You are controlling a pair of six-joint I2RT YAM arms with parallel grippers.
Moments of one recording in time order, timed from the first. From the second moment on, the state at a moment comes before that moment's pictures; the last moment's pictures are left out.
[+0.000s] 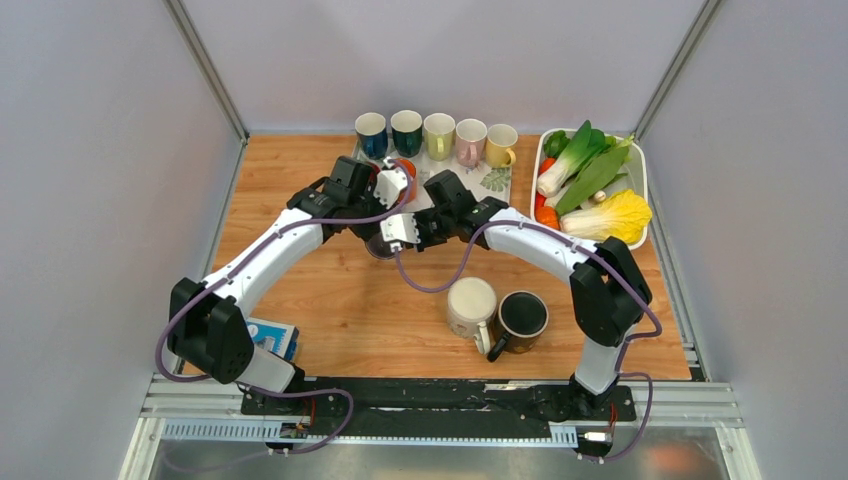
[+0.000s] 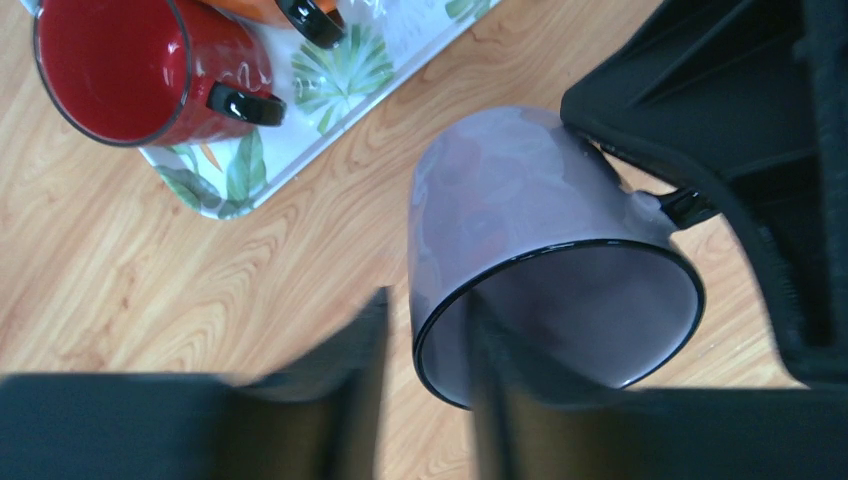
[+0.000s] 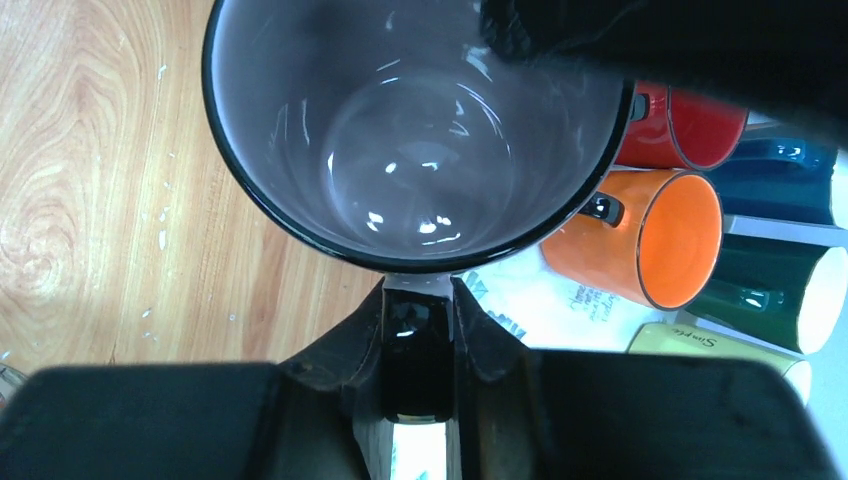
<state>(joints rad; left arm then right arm) -0.49 1.46 1.24 -0.65 0.07 0.35 0.76 1.80 1.40 -0.38 -0.37 -1.12</state>
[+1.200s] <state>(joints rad) -0.41 1.39 1.32 -0.50 0.04 0.27 0.56 1.81 1.24 0.04 0.09 0.05</state>
